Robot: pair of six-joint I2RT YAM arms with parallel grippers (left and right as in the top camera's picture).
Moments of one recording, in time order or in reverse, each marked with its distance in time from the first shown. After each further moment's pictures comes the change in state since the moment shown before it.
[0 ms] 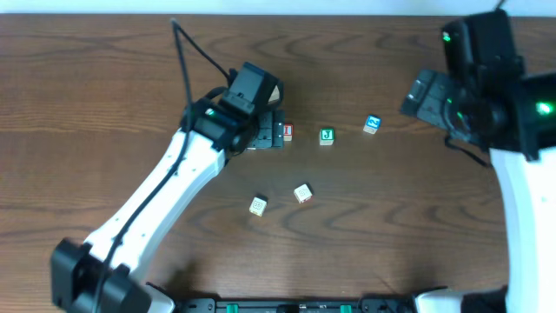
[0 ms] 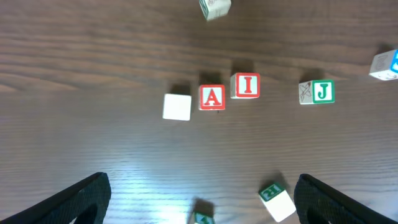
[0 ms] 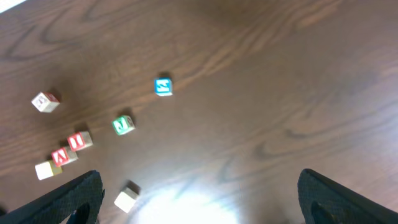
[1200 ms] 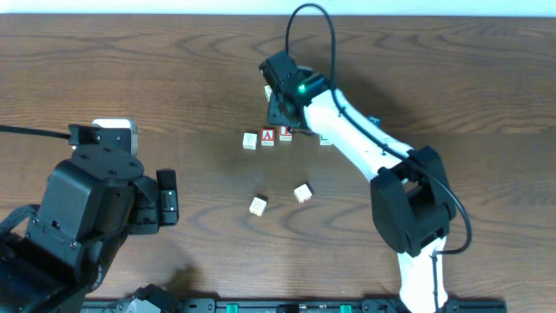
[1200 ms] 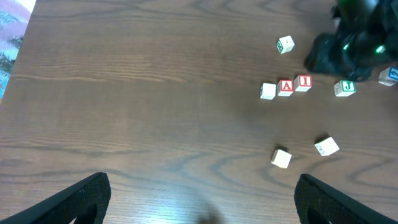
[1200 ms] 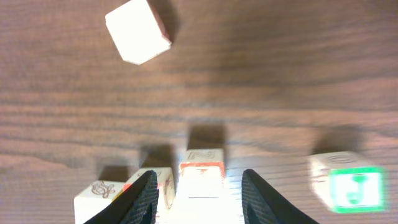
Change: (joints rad) left arm 0.000 -0.530 0.439 -0.763 -0.299 0.072; right arm 0.356 0.615 -0.262 0.789 -0.133 0.061
